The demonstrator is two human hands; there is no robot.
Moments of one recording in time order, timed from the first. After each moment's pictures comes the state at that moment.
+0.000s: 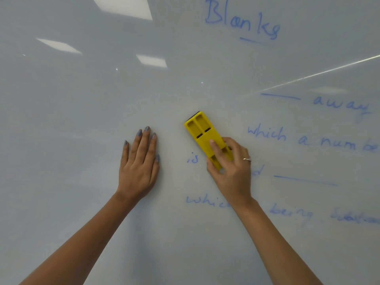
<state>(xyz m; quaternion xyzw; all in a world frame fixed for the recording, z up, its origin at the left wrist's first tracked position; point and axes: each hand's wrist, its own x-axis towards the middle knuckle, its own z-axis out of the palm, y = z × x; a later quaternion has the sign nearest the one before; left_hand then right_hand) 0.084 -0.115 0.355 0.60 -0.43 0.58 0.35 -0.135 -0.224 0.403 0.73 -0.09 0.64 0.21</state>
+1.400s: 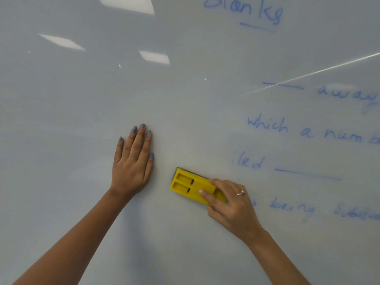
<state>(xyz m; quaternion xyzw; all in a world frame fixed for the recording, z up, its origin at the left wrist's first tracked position) 0.097 -0.118 0.338 0.58 -0.43 0.60 0.34 -0.172 -0.245 0.313 0.81 0.01 0.50 0.29</state>
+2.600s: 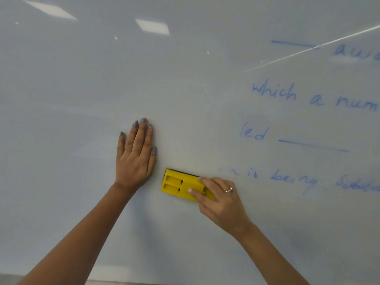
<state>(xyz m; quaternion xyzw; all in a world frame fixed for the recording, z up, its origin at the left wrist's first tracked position) 0.087 -0.130 0.280 0.58 -0.43 0.60 0.34 -0.170 -0.225 0.259 0.84 0.00 0.46 0.28</state>
